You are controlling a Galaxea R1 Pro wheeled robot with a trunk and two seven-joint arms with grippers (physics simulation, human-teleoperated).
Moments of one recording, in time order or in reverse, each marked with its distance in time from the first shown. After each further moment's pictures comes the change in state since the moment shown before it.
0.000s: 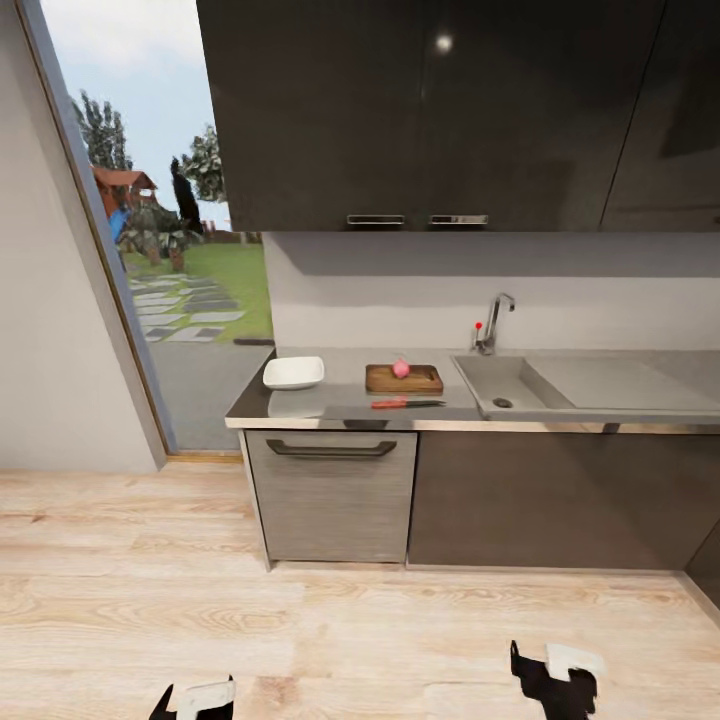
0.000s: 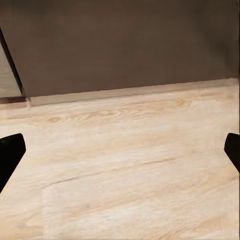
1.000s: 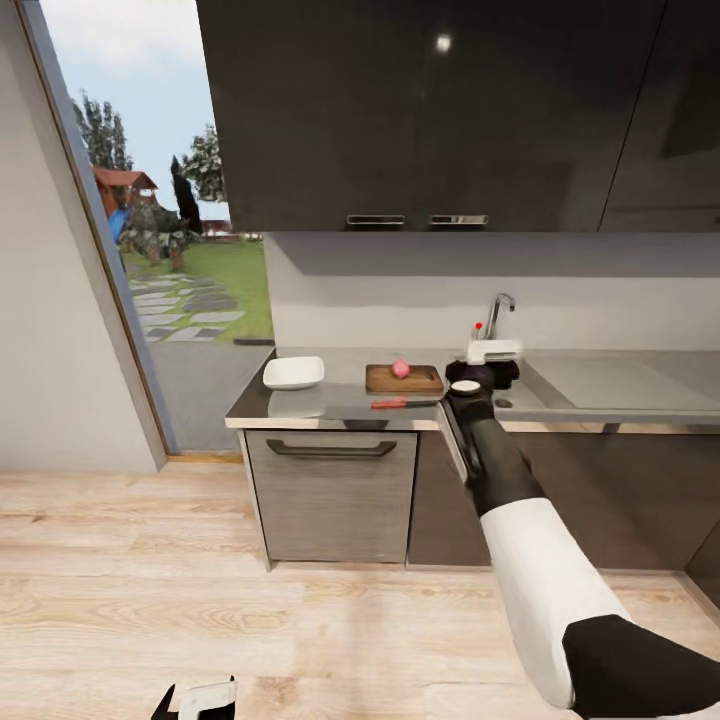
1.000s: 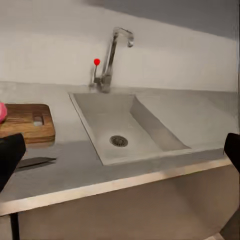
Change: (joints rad) left arm 0.000 -0.004 0.000 0.000 0.000 0.002 -0.001; right arm -0.760 0.235 0.134 -0.420 0.233 0.789 -0.322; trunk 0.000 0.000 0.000
